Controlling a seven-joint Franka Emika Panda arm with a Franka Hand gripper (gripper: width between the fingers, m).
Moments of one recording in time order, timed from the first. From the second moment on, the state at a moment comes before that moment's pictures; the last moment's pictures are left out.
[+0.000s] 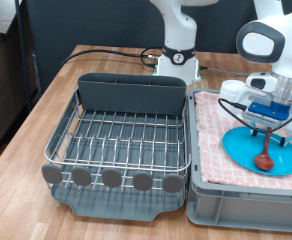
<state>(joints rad) 0.15 0.31 0.27 -2.32 -0.65 2.67 2.18</state>
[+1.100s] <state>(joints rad) 0.13 0.26 0.30 -2.29 -0.54 2.62 2.05</state>
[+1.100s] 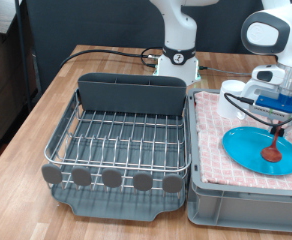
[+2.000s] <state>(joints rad) 0.13 0.06 0.30 -2.35 -0.38 2.51 2.11</state>
